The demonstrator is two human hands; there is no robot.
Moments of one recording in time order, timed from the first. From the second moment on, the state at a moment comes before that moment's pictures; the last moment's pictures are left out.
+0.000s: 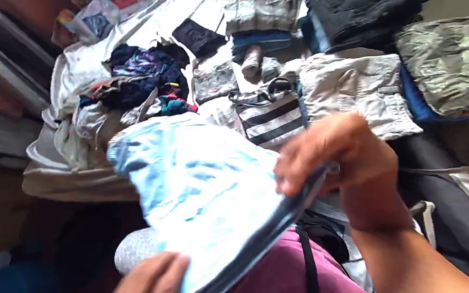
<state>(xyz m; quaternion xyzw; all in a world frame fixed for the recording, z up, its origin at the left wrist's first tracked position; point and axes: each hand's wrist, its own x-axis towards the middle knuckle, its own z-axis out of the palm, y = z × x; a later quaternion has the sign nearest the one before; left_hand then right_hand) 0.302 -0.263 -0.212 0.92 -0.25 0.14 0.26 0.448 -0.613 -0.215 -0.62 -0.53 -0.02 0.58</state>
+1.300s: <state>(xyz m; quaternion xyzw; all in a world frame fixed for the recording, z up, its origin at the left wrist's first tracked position) 0.500 -0.386 -0.343 0.73 -0.03 0.07 0.68 0.530 -0.671 -0.313 -0.89 -0.03 -0.20 0.40</state>
